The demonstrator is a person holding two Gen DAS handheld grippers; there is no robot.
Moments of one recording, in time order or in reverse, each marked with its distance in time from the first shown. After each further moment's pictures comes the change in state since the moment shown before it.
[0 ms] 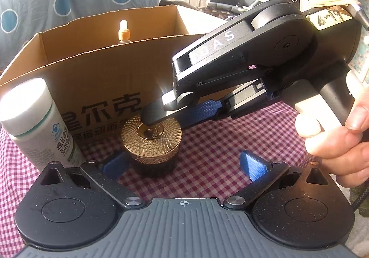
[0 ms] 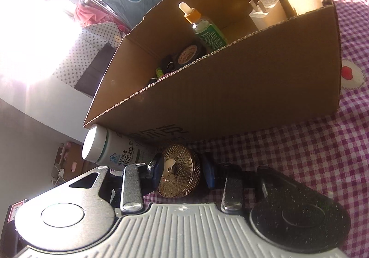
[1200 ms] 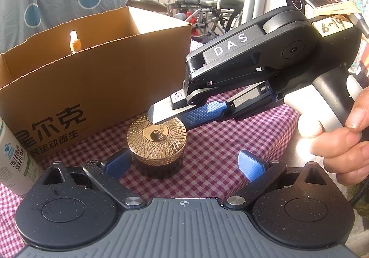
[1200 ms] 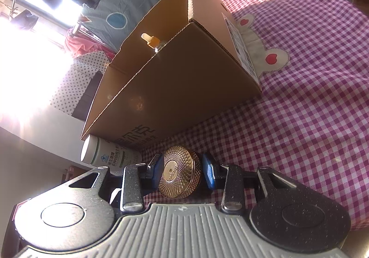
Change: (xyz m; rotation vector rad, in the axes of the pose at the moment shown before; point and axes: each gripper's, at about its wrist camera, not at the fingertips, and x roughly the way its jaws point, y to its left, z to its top) left arm 0.004 -0.040 0.005 0.095 0.020 -0.084; right arm -0.060 -0.050 -0.025 0.127 -0.104 -0.004
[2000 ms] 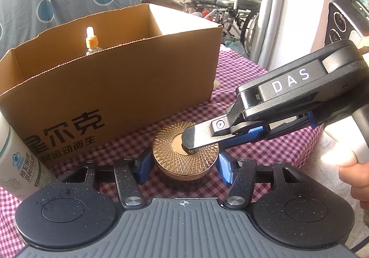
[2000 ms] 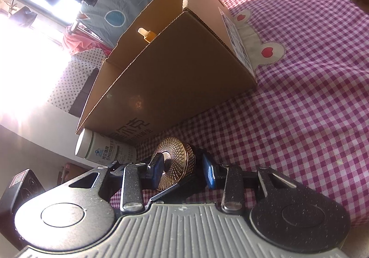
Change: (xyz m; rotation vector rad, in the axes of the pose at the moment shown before) left arm 0.010 0.019 0.009 -0.038 0.008 0.058; right arm 0.005 0.002 -0.013 -0.009 0.002 -0.015
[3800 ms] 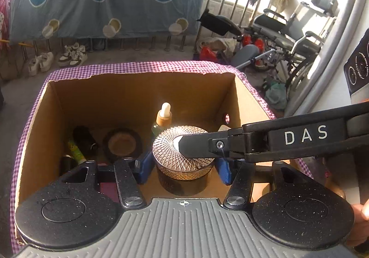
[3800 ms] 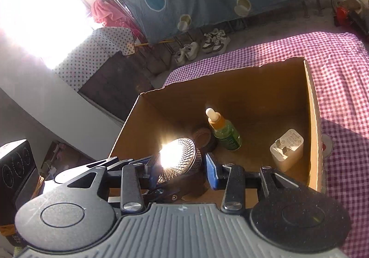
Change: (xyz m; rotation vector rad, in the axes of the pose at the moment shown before) left arm 0.013 0.107 0.120 -0.331 0.013 0.102; right arm 0.061 0.113 0.156 -0.323 0.091 -0.006
